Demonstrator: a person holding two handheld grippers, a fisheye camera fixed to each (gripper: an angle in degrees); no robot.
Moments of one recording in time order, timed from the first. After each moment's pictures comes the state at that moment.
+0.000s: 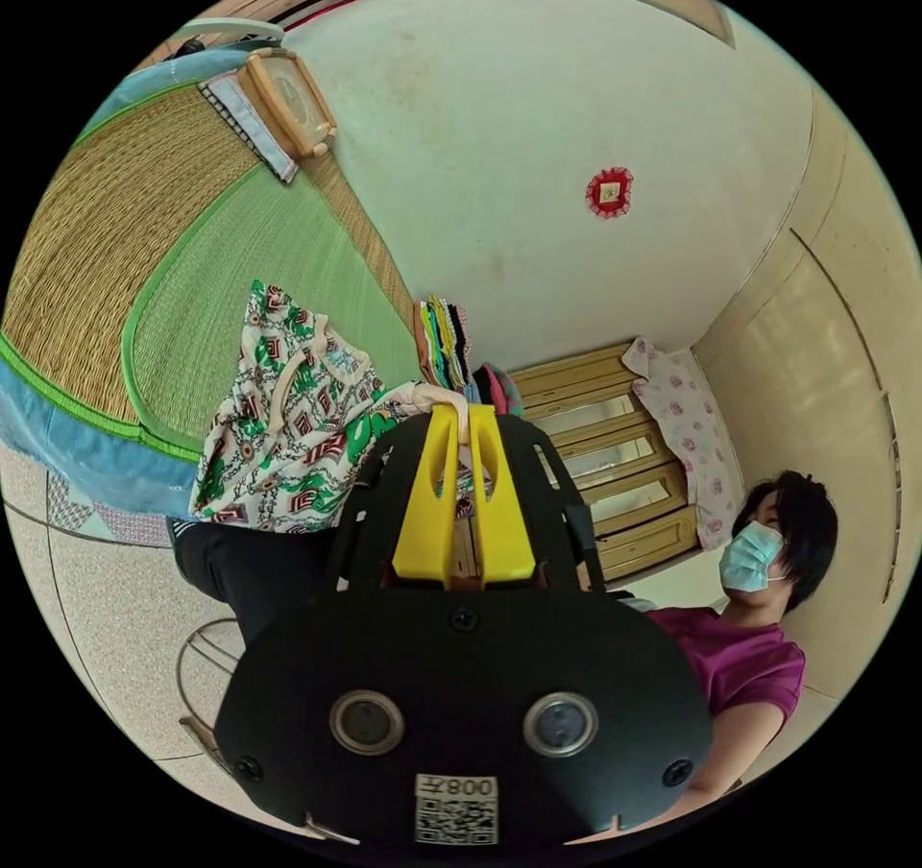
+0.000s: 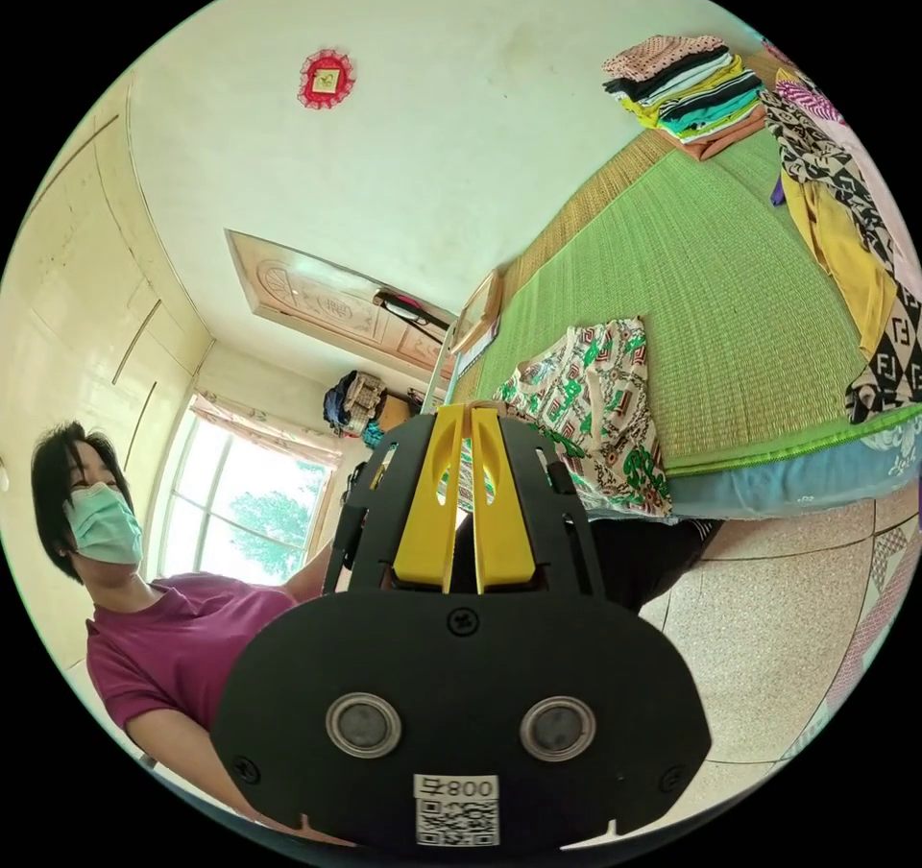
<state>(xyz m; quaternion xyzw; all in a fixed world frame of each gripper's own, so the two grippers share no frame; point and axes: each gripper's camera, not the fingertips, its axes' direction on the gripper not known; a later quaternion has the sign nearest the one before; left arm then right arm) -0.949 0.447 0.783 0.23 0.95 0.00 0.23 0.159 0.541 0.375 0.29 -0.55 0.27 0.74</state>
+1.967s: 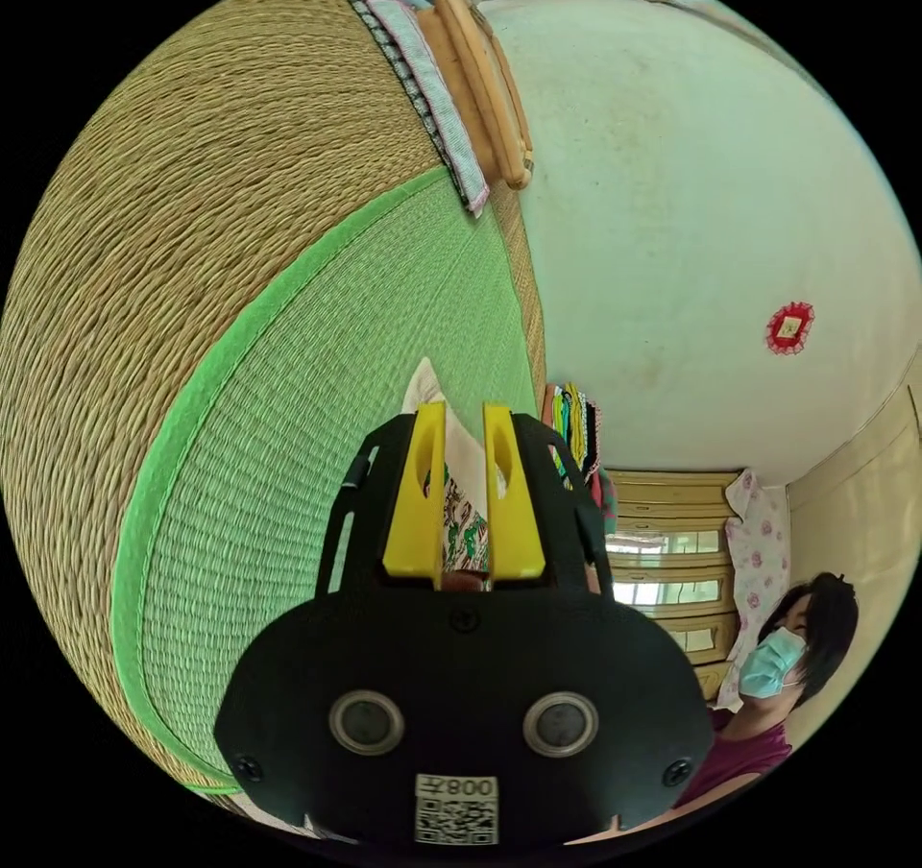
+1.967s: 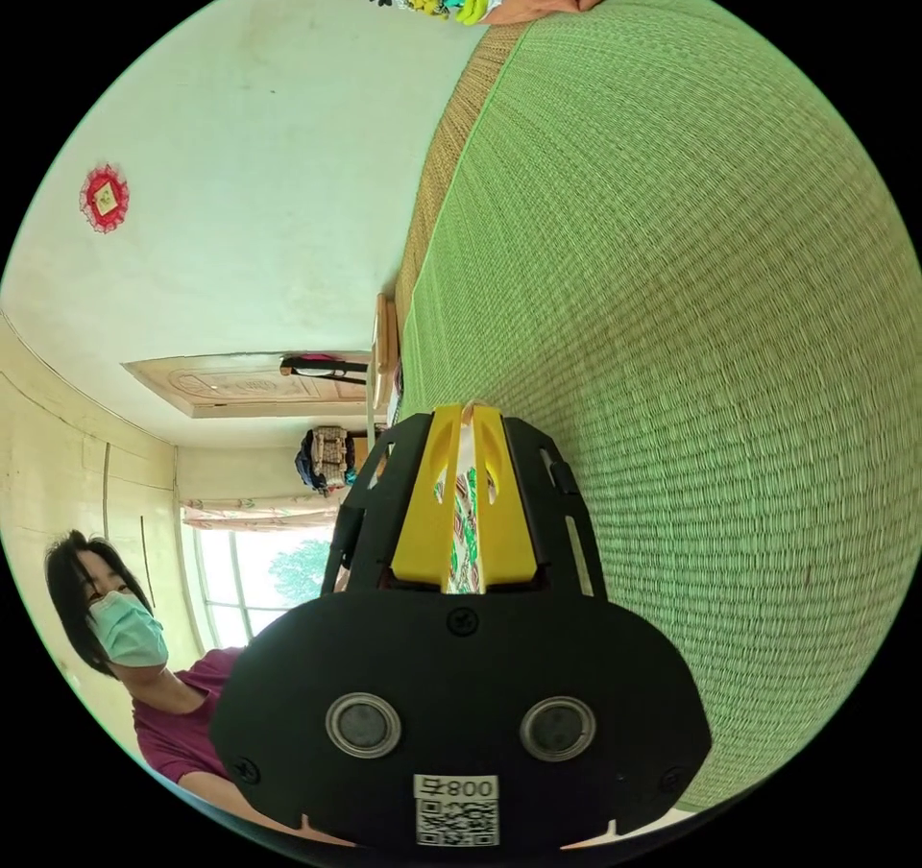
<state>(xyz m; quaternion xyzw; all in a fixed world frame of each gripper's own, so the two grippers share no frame) -0.751 -0.078 0.821 -0.05 0.91 -0.22 0.34 0.333 0.139 0.650 0.11 -0.59 0.31 0.74</state>
